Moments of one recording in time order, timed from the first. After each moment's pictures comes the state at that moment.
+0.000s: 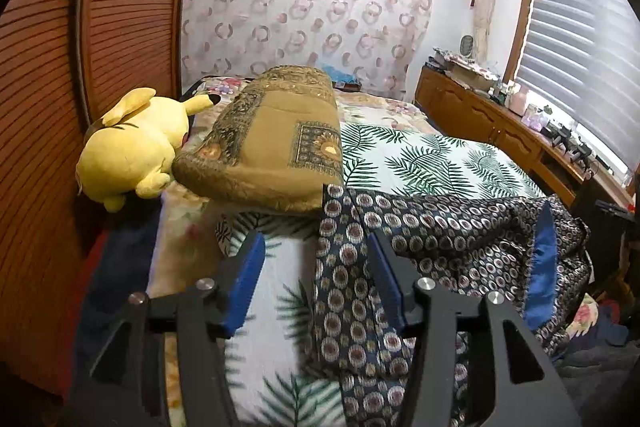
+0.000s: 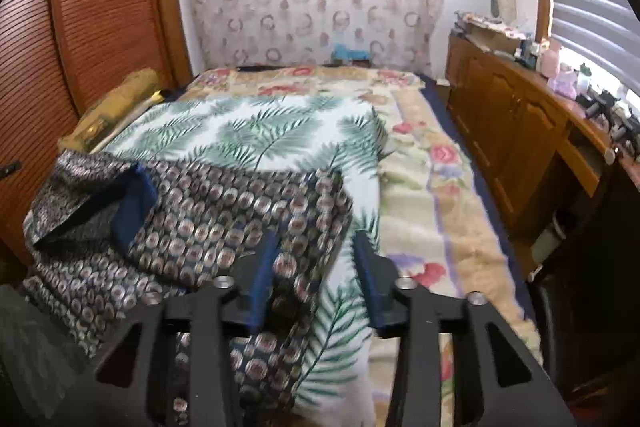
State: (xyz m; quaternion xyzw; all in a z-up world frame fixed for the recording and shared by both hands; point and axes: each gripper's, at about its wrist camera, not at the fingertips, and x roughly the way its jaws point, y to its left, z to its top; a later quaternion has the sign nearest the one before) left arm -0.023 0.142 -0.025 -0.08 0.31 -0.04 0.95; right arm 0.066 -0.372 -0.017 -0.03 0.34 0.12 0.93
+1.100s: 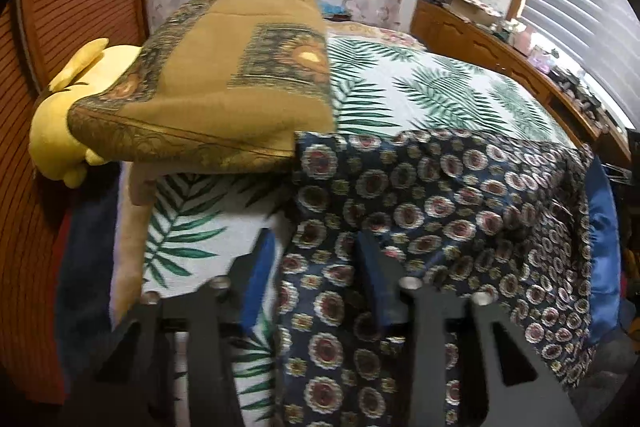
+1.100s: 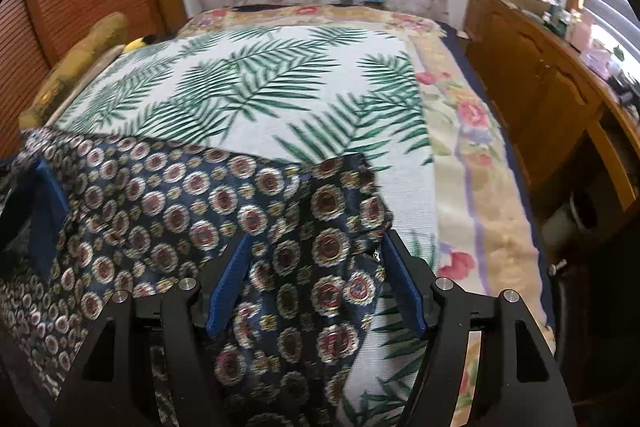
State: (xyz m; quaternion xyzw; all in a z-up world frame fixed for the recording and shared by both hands) left arm 0.053 0.107 -0.098 -0.05 0.42 -0.07 0.90; right arm 0.161 -0.335 -0.094 -0.05 0.45 0.15 0.88
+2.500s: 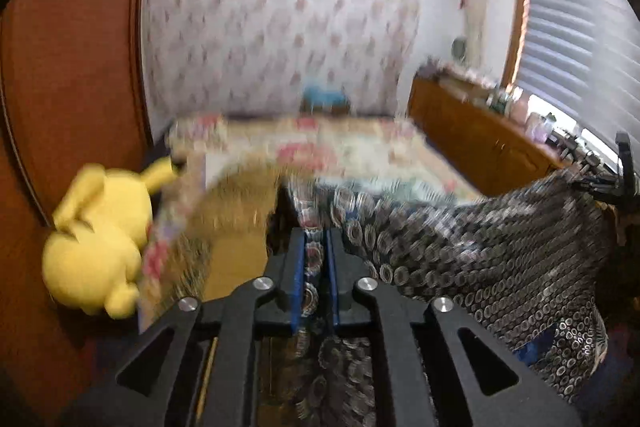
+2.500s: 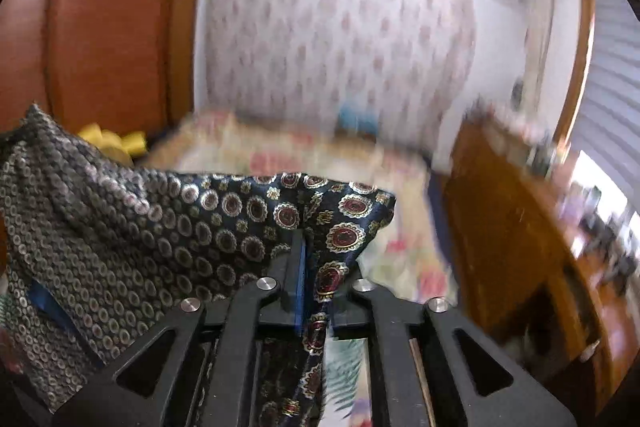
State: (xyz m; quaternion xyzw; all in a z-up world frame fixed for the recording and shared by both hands) left arm 0.196 0.143 0.033 -0.05 0.31 -0.05 0.95; right arm 0.300 -0.294 0.061 -0.13 0.36 0.09 0.92
